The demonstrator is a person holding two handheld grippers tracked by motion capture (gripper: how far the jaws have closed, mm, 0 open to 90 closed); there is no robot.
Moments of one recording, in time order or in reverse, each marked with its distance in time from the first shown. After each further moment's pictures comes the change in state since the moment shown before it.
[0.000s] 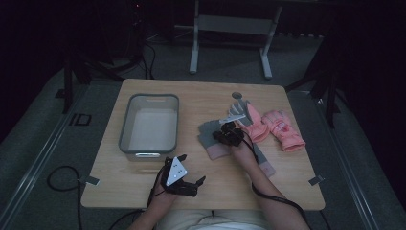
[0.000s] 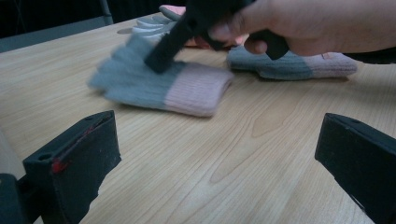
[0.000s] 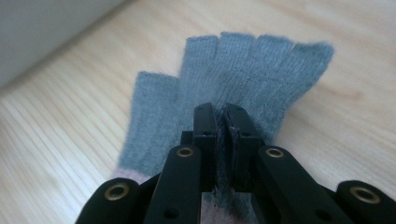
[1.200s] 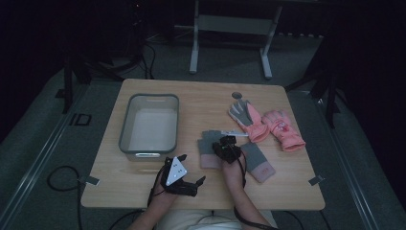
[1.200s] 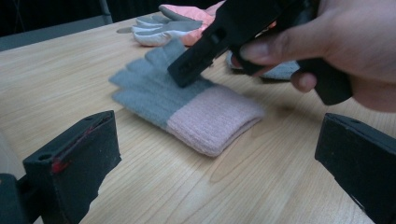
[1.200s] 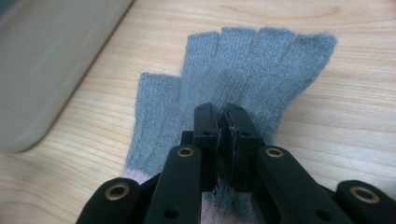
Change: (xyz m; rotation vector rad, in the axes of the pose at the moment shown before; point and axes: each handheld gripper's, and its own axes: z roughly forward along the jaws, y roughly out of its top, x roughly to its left) left arm 0.000 0.000 0.000 0.003 -0.004 -0.001; right arm 0.054 -0.034 -0.014 -0.066 -0.165 0.363
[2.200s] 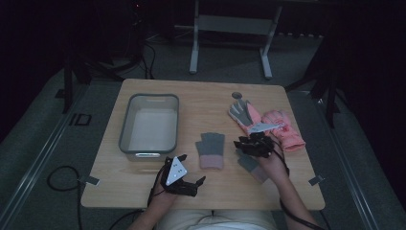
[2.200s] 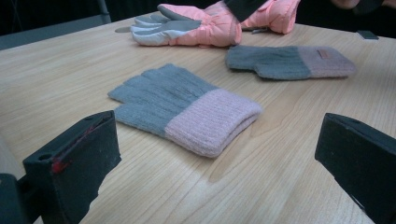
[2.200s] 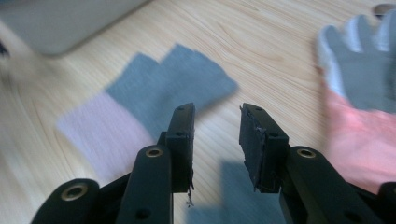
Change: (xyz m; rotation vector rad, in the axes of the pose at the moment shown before) left arm 0.000 0.000 0.000 0.000 -0.005 -0.003; right arm -0.083 0.028 -0.079 0.015 0.166 -0.424
